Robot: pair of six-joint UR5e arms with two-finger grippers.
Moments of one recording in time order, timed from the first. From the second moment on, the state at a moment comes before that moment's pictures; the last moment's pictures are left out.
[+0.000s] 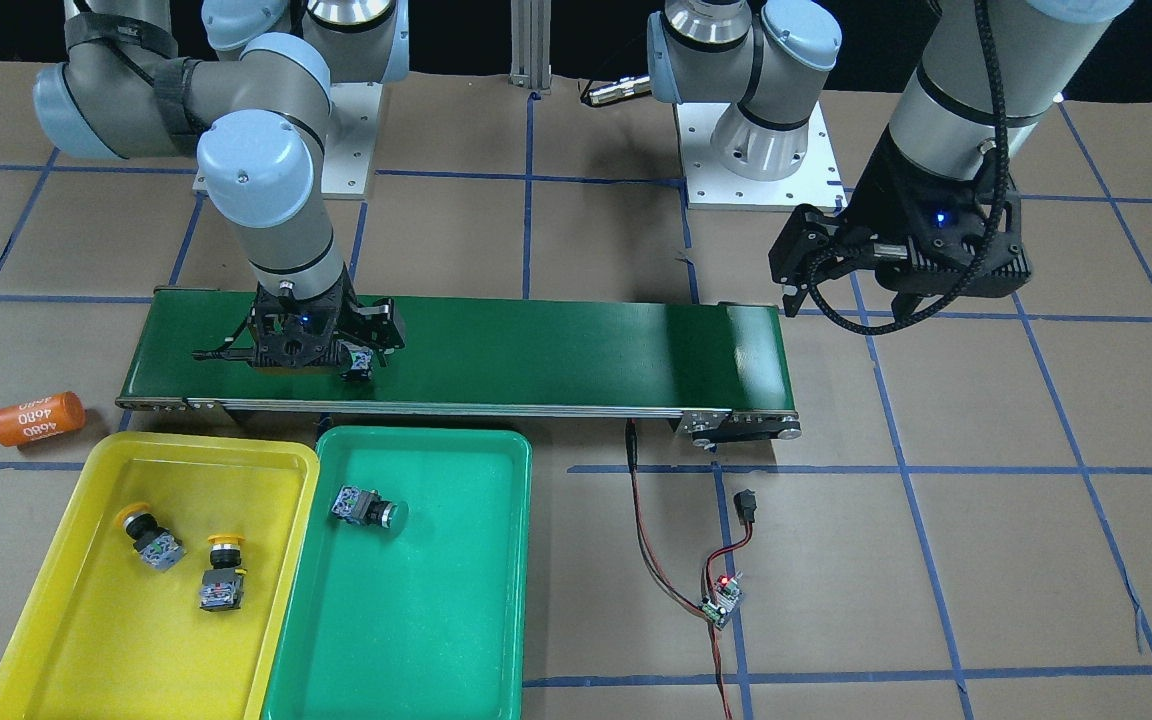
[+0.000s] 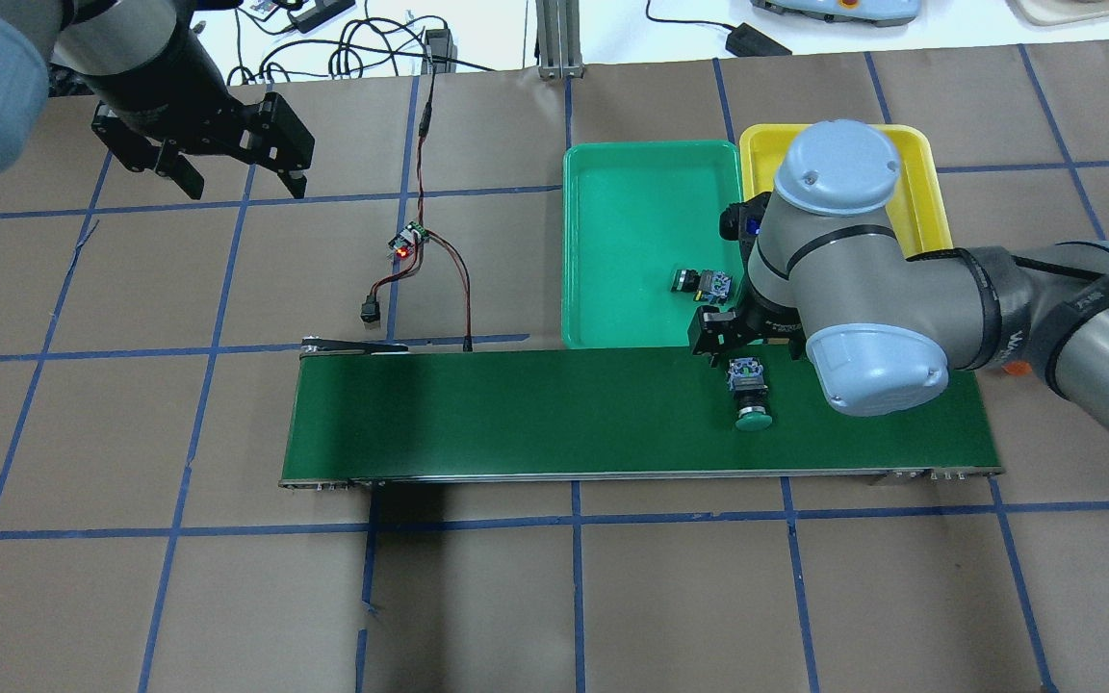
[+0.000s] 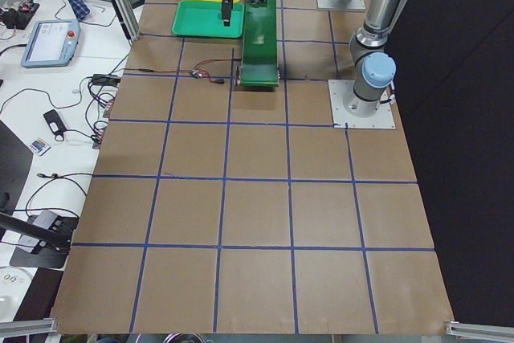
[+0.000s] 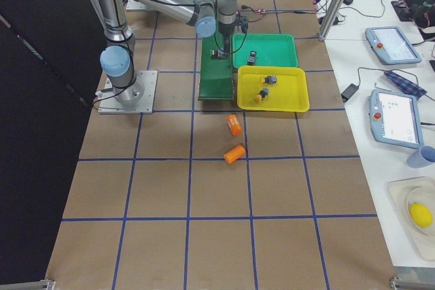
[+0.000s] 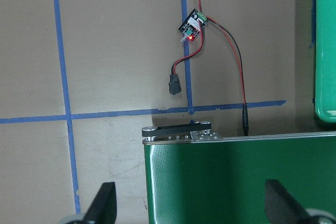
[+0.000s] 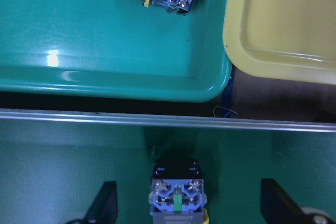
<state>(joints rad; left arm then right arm) -1.52 -1.64 -1.50 -1.51 1.57 0.10 1.66 -1.44 2.02 -2.14 -1.58 0.04</state>
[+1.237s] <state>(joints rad) -1.52 -1.64 -1.51 -1.50 1.57 0.09 1.66 -1.30 1.79 -2.14 -1.61 -0.02</state>
